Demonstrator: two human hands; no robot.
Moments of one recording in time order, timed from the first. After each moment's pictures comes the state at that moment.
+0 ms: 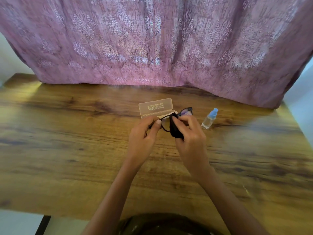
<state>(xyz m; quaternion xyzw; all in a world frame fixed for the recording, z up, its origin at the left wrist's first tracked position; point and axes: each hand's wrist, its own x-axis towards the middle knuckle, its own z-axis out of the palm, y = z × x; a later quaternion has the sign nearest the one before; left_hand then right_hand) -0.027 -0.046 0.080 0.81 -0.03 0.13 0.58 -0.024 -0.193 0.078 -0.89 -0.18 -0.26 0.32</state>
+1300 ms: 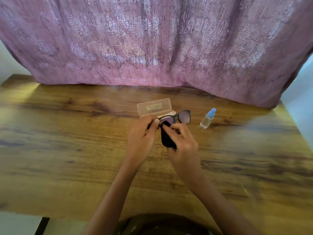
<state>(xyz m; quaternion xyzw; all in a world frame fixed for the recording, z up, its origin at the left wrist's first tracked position) -0.027 -0.050 0.085 0.82 -0.01 0.12 0.56 -0.044 -0.181 0.075 -0.88 -0.20 -0.25 0.36</state>
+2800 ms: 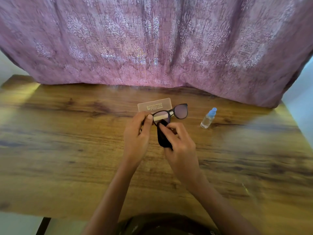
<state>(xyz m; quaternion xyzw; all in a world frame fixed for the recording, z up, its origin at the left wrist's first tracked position) -0.025 -0.043 0.084 0.79 0.00 0.17 0.58 -0.048 -0.176 0.076 -0.88 -0.23 -0.24 0.34</state>
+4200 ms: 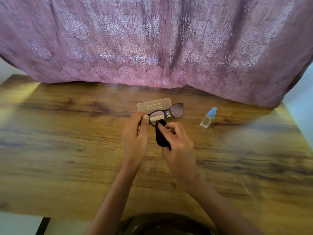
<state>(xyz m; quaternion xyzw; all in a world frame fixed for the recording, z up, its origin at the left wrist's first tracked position) -0.027 -0.045 0.077 0.77 0.04 0.21 0.60 -0.049 -0.169 0.079 -0.88 -0.22 -0.23 0.34</state>
